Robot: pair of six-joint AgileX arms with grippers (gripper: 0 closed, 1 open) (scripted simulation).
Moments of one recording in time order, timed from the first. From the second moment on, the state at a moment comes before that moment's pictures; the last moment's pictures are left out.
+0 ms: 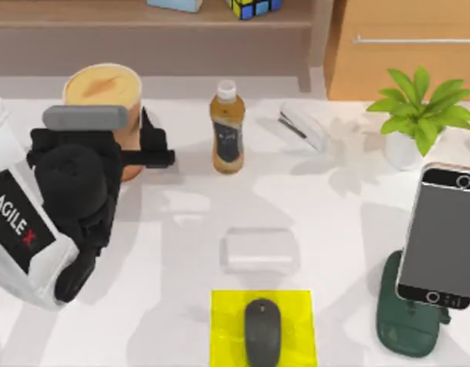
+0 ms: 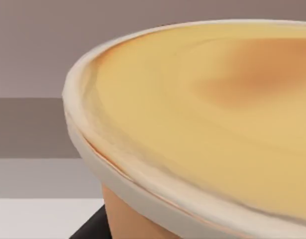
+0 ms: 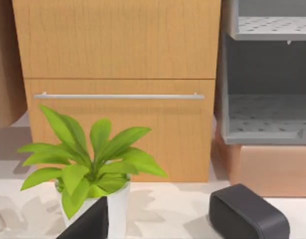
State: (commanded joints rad) left arm -0.39 2.07 0.58 1.39 -0.34 -0.03; right arm 0.00 0.00 0.00 0.00 0.00 0.00
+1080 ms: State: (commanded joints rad) left arm -0.31 1.84 0.89 1.19 -0.24 0.01; right arm 0.00 0.00 0.00 0.00 0.00 0.00
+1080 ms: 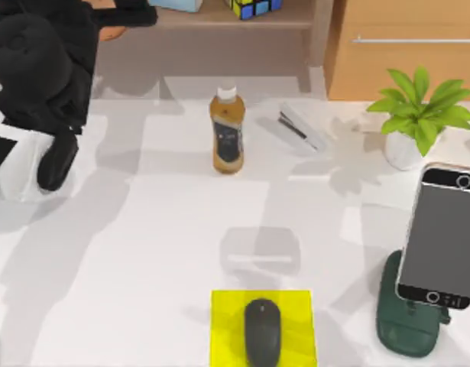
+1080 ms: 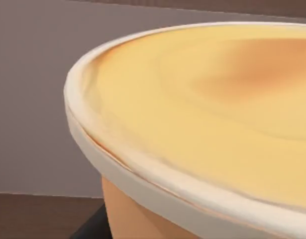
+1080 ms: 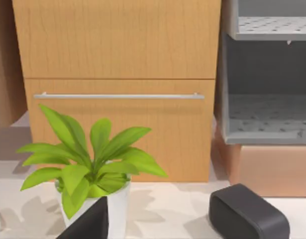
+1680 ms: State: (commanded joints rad) left arm -0.09 1.86 1.20 0.69 -0.07 0.02; right arm 0.00 0.00 0.00 0.00 0.00 0.00
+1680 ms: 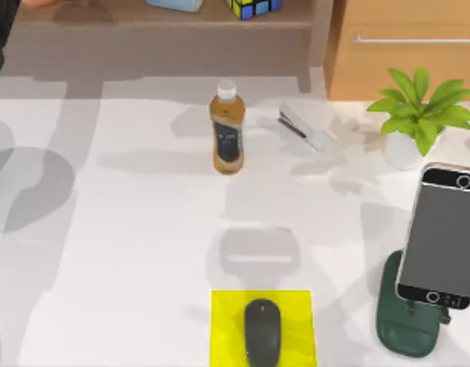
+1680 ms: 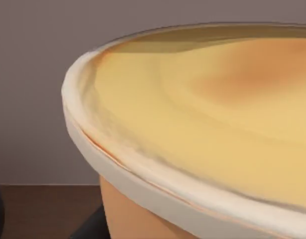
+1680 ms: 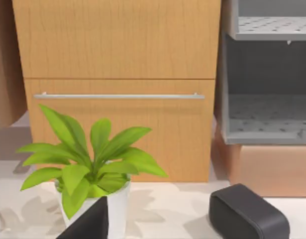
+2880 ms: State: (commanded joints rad) left arm 0.00 1.95 1.37 0.49 0.04 0.01; right arm 0.00 0.00 0.00 0.00 0.00 0.00
